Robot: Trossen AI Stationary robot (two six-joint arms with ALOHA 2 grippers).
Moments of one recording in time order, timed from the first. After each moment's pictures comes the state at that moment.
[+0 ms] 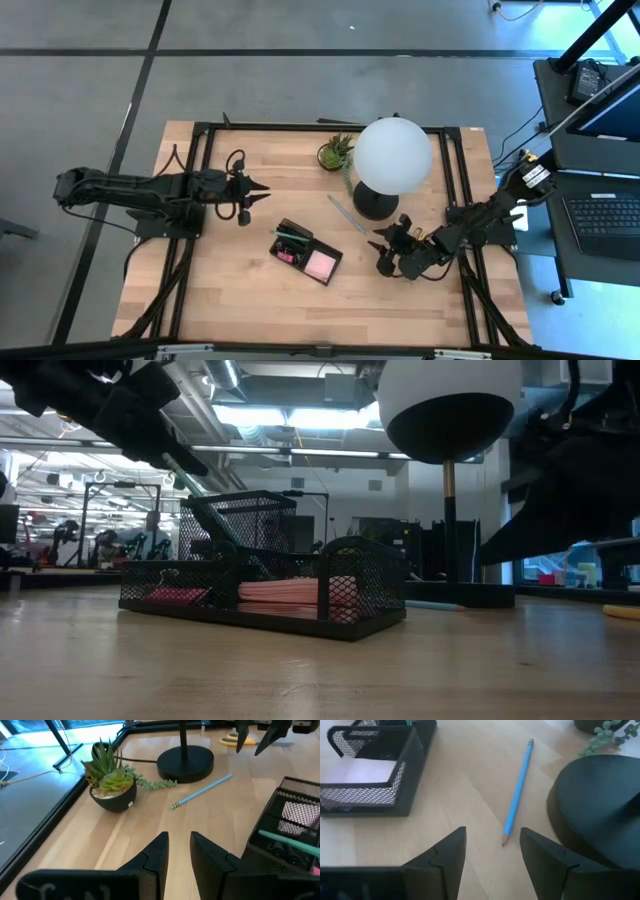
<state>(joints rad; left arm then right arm) 0.07 0.70 0.38 -0.12 -0.21 0.05 0.60 1.50 0.45 0.17 0.82 0.81</state>
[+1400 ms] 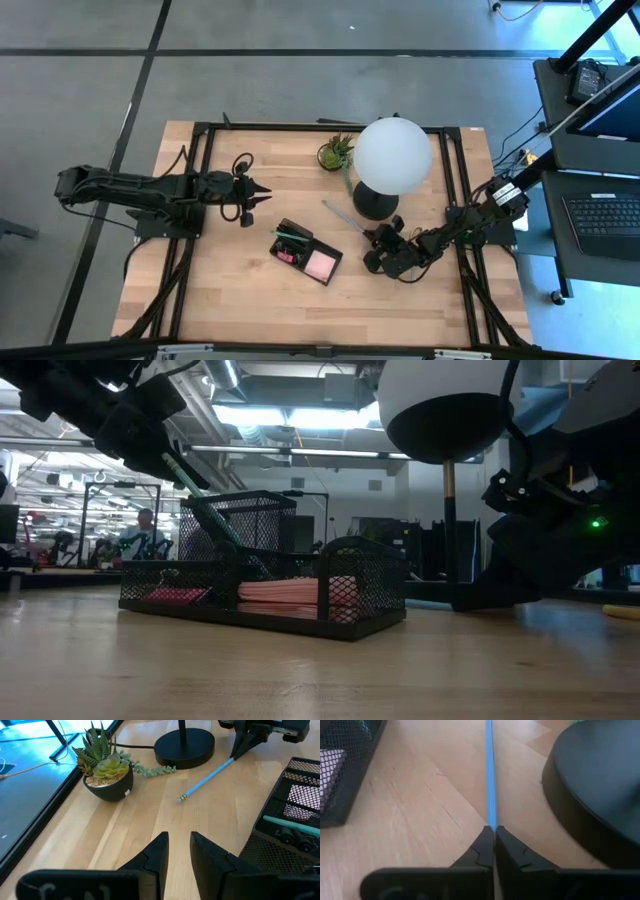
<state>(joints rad) 0.07 0.77 0.38 -0.11 -0.21 0.06 0.52 1.82 0.49 0.32 0.83 0.91</state>
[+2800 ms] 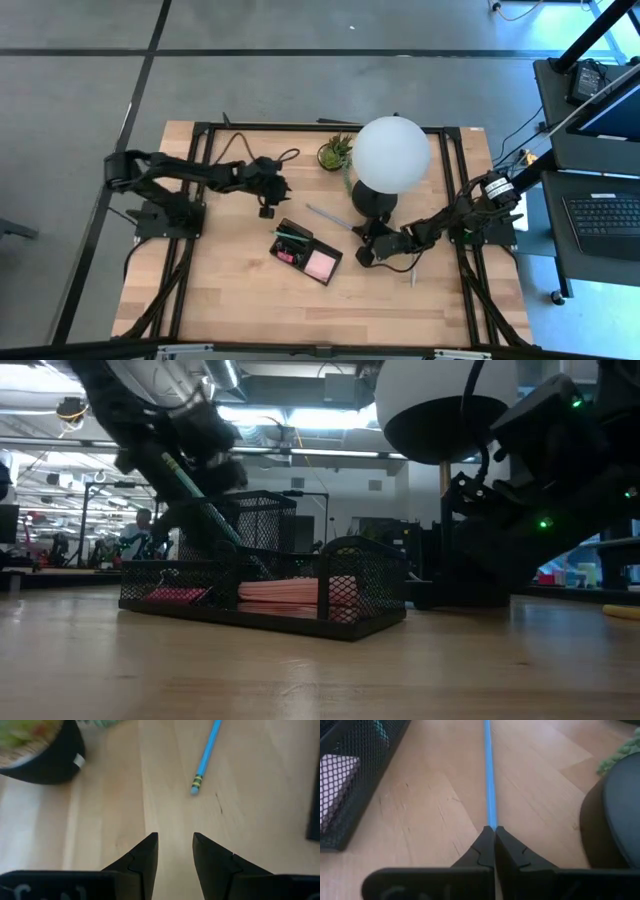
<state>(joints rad) 0.33 1.43 0.53 0.11 0.10 0.47 0.34 1.82 0.48 0.58 0.63 0.56</state>
